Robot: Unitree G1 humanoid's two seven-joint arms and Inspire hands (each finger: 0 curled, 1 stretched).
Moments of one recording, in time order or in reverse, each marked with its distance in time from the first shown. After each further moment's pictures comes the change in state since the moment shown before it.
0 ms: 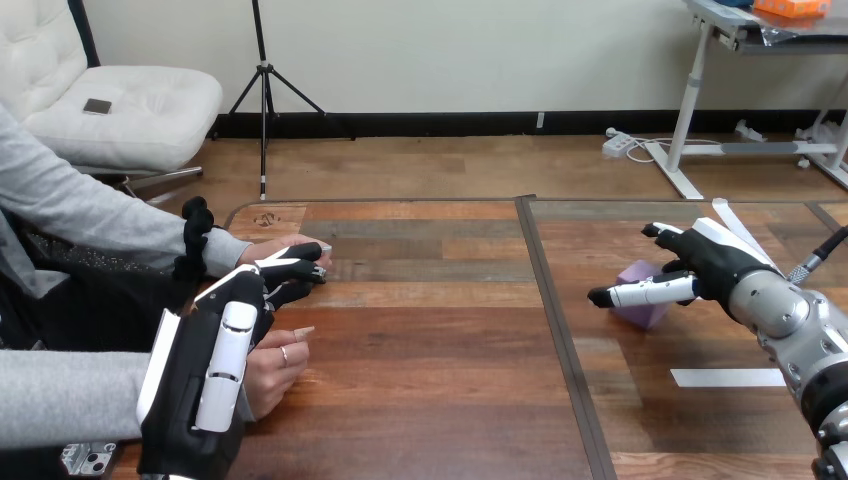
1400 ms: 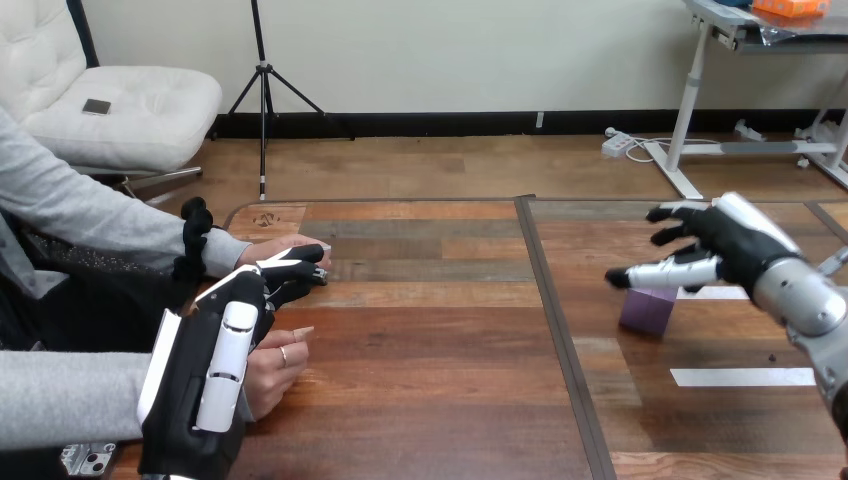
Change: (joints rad) left arm 0.000 -0.001 -0.001 0.001 0.000 0.000 -0.001; right arm 0.038 -0.057 -0.046 -0.055 0.068 -0.088 0.011
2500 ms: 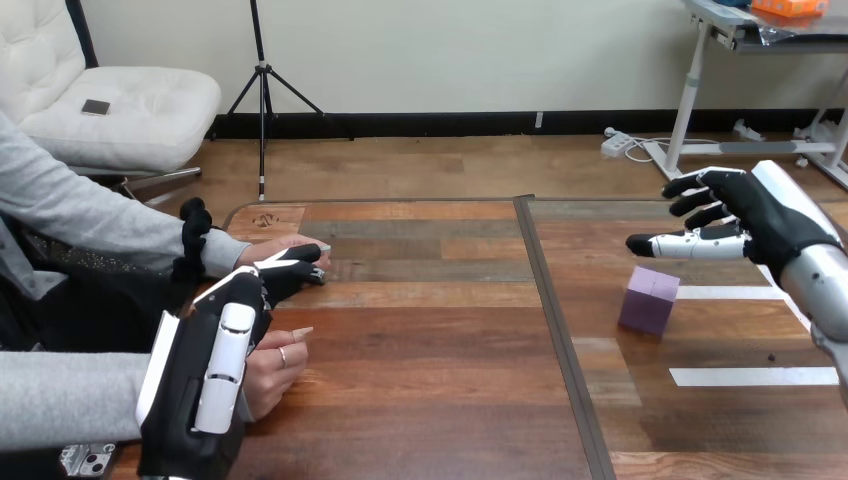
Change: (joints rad) left arm 0.003 -0.001 0.000 0.000 -0.009 -0.001 -0.002; right arm 0.127 -0.047 -0.075 -0.261 0.042 0.003 -0.078
